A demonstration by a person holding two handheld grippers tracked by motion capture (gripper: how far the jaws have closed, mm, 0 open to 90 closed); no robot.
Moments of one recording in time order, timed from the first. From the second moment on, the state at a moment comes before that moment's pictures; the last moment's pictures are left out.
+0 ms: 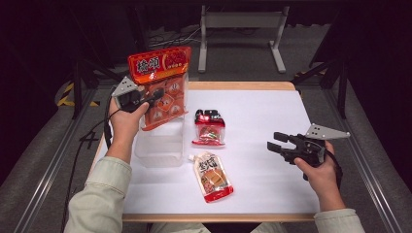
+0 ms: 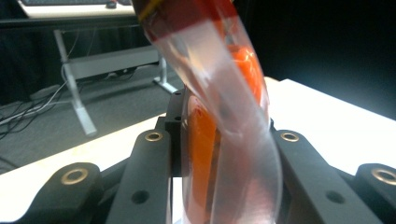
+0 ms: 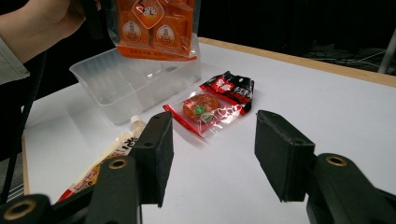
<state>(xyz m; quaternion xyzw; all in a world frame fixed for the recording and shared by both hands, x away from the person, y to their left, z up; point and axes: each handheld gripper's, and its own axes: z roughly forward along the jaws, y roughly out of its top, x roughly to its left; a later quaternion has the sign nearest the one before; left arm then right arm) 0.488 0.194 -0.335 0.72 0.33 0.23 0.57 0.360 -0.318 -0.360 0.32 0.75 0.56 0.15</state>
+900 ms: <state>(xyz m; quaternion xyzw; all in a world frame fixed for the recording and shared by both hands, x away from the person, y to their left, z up) 0.488 0.216 -0.357 0.70 0.38 0.21 0.57 0.360 -0.309 -0.362 0.30 0.76 0.55 0.14</state>
